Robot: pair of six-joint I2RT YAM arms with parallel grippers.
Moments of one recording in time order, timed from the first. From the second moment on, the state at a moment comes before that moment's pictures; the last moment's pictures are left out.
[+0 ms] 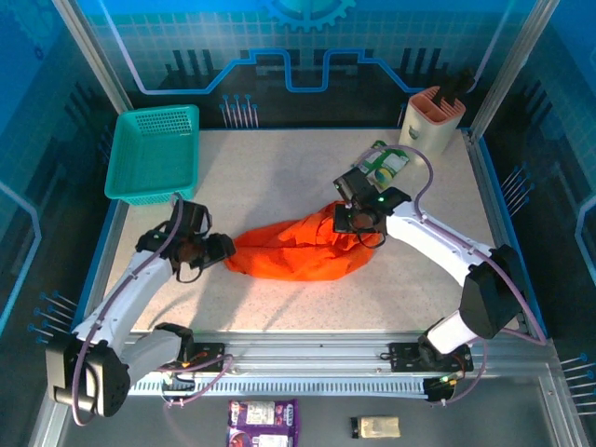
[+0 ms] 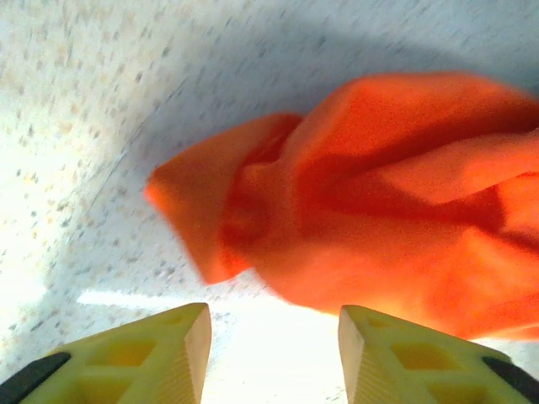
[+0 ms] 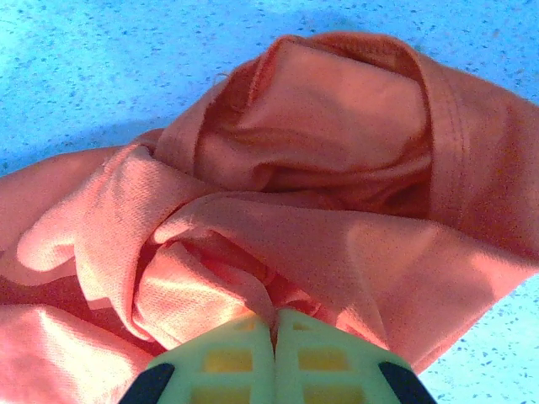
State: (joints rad) left arm -0.19 1.05 0.76 -0.83 0.20 -0.65; right arm 0.59 1.52 1.22 -0.78 0.09 0.62
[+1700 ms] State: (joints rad) left arm 0.24 1.33 1.70 -0.78 0.79 -0.57; right arm 0.16 1.17 1.96 -1.16 0.05 0.31
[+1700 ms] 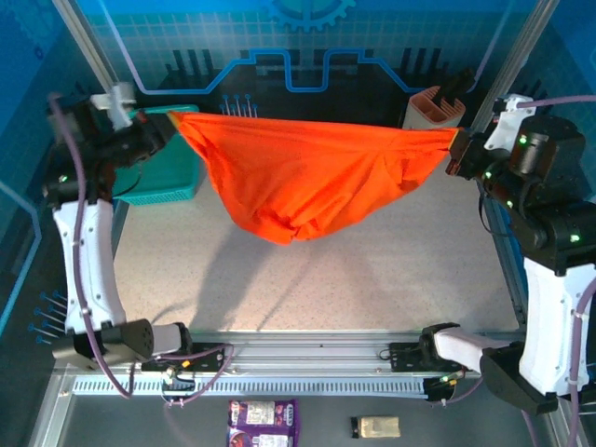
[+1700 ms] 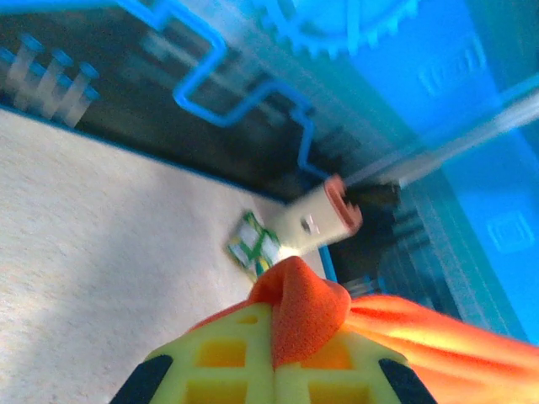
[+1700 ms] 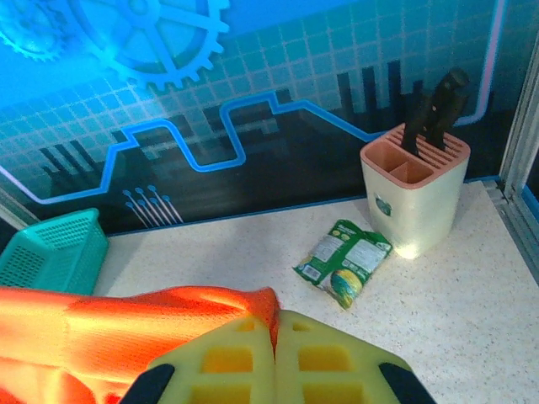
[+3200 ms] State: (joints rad) left arm -0.38 2.00 1.49 -0.82 0.17 -0.25; right arm 0.00 1.35 1.24 -0.88 -0.03 0.33
